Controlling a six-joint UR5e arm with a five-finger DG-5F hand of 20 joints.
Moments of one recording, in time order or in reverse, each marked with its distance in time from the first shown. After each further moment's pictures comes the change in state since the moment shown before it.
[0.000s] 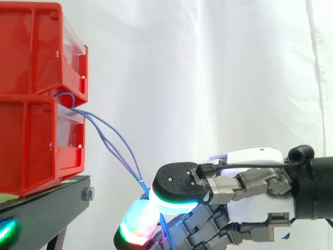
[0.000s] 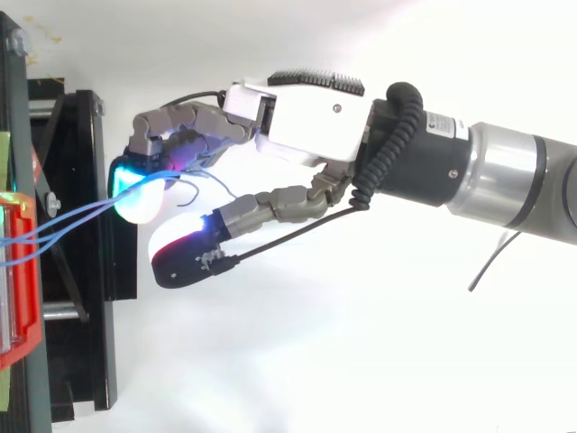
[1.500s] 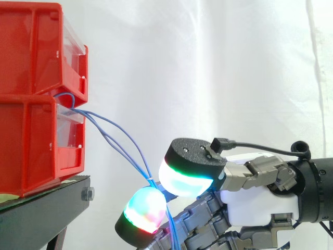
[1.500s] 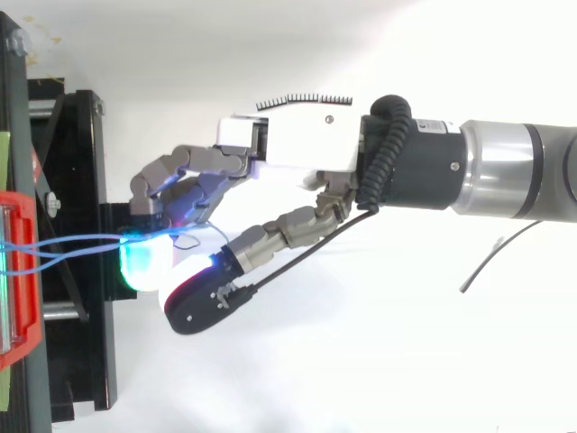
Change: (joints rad) arm -0.026 0.000 -0.003 0.005 -0.185 0.225
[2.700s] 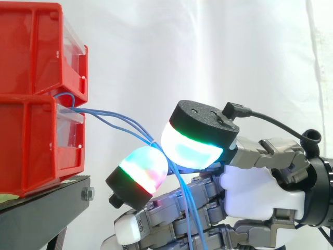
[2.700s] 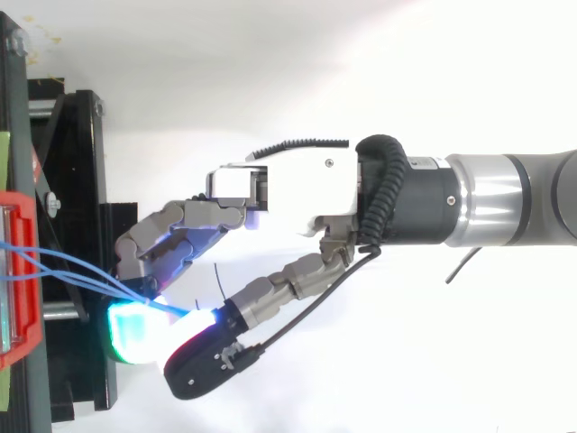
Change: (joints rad) arm 0.026 0.000 -0.059 0.217 -0.075 0.076
